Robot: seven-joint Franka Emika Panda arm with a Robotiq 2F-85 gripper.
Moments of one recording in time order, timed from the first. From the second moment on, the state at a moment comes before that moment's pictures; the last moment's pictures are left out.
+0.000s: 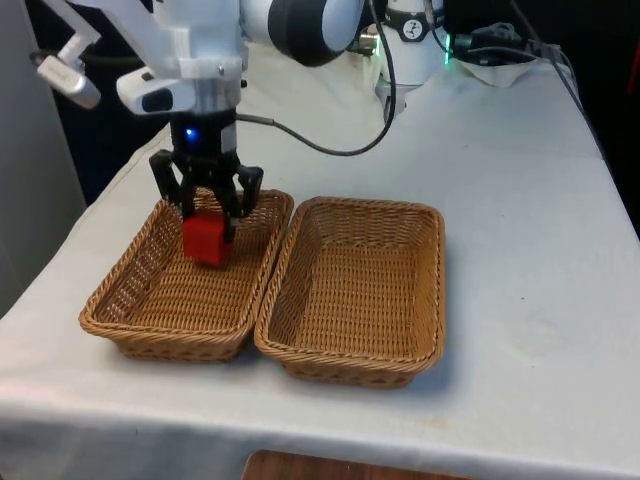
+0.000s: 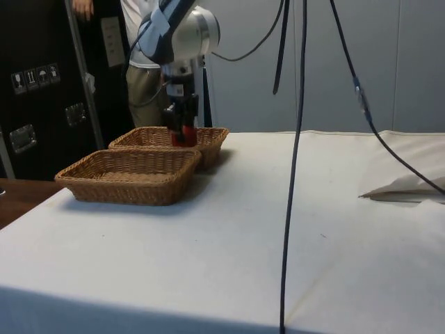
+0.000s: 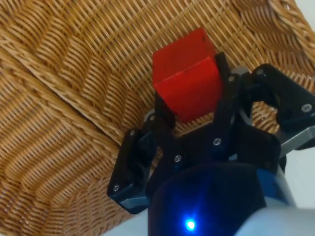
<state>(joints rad) 0.22 0.88 -0.66 -1.53 0.58 2.32 -0.51</state>
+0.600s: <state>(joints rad) 0.21 0.89 -0.67 -1.52 0.59 2.32 -0.51</state>
